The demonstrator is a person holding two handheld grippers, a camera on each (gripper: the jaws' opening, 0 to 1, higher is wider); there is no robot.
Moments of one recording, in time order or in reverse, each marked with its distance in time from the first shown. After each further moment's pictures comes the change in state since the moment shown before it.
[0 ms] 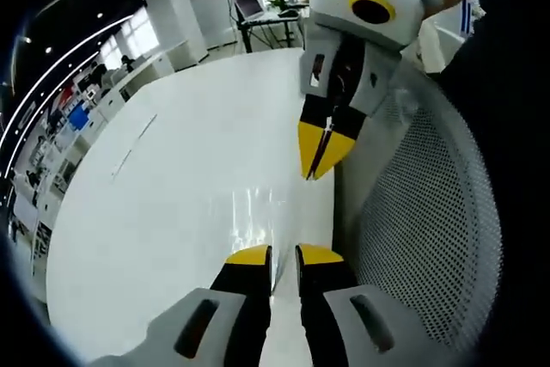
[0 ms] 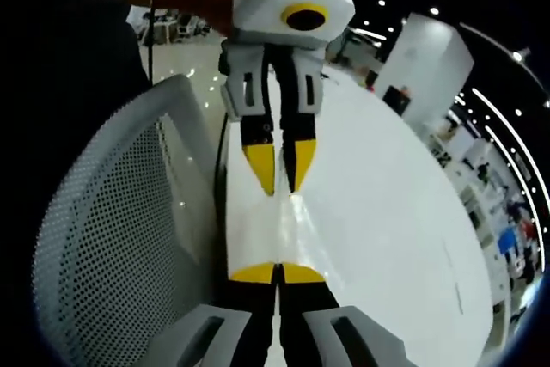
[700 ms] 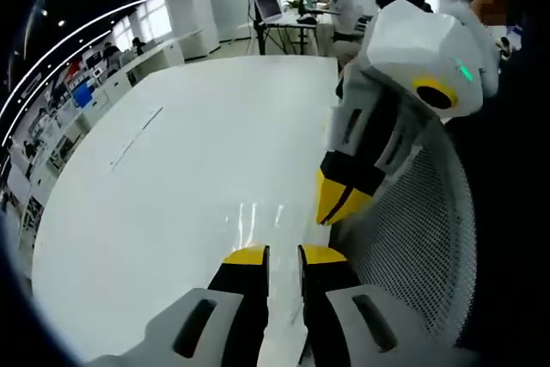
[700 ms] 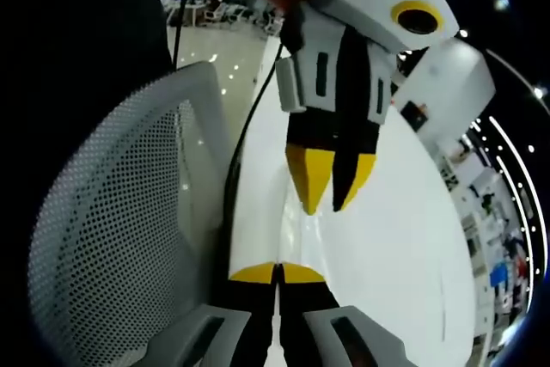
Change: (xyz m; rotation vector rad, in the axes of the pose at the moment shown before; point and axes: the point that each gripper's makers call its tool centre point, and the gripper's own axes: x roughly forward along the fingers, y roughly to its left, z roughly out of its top) left arm 0.005 0.000 0.028 -0.112 0.000 -0.062; right arm 0.005 0.008 0.007 -0.155 0.031 0.028
